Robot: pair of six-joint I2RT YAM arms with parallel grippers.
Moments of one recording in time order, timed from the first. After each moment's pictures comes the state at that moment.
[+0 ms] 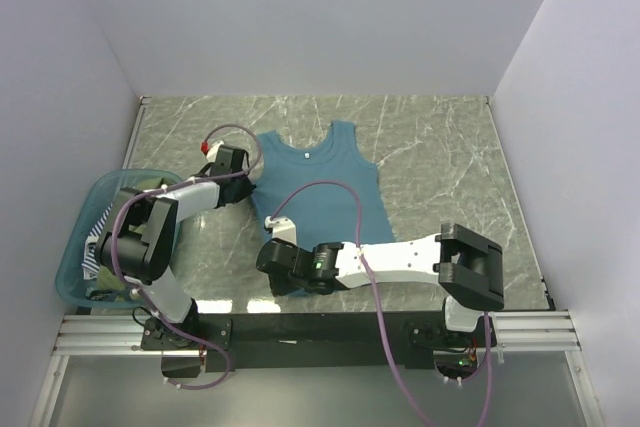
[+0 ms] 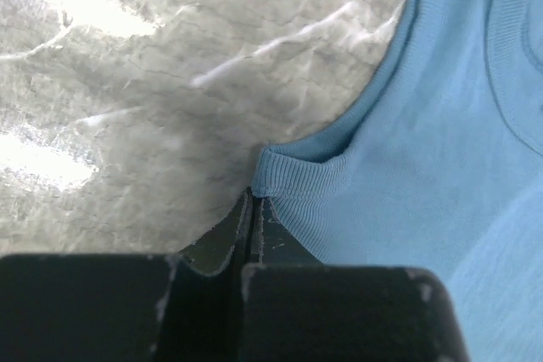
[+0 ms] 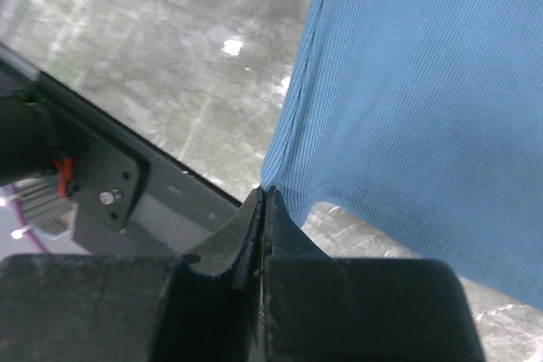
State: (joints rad) left arm -0.29 1.67 0.86 -0.05 -0.18 -0.80; right arm 1.36 1.72 1.13 -0.34 0.25 0.92
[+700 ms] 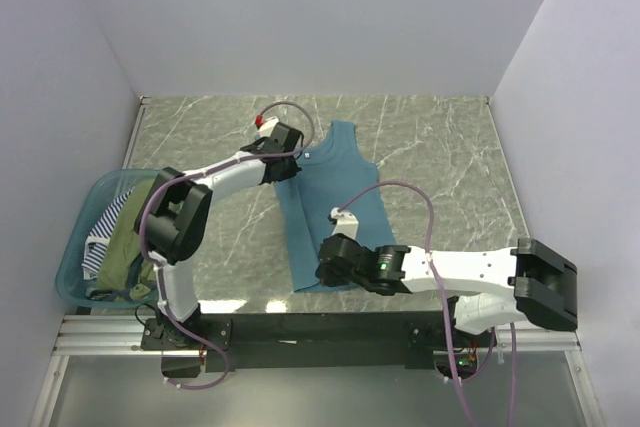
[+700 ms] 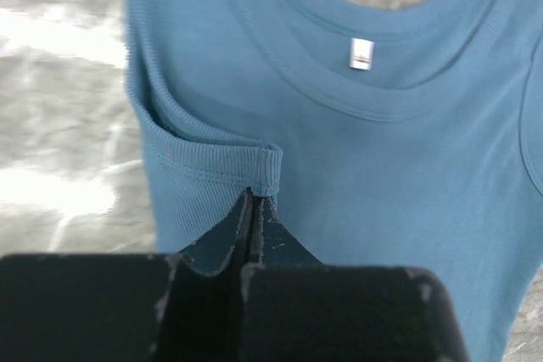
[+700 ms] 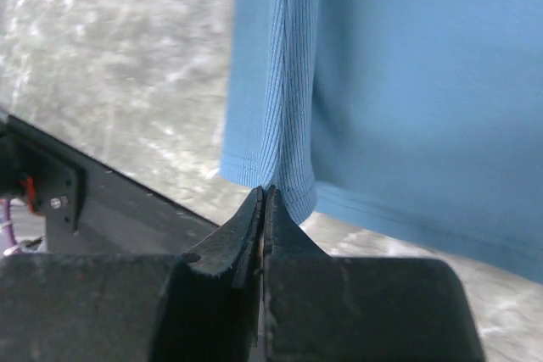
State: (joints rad) left arm -0.53 1.87 1.28 -0.28 -0.30 -0.81; right arm 1.24 1.32 0.72 -0.26 0.30 1.00
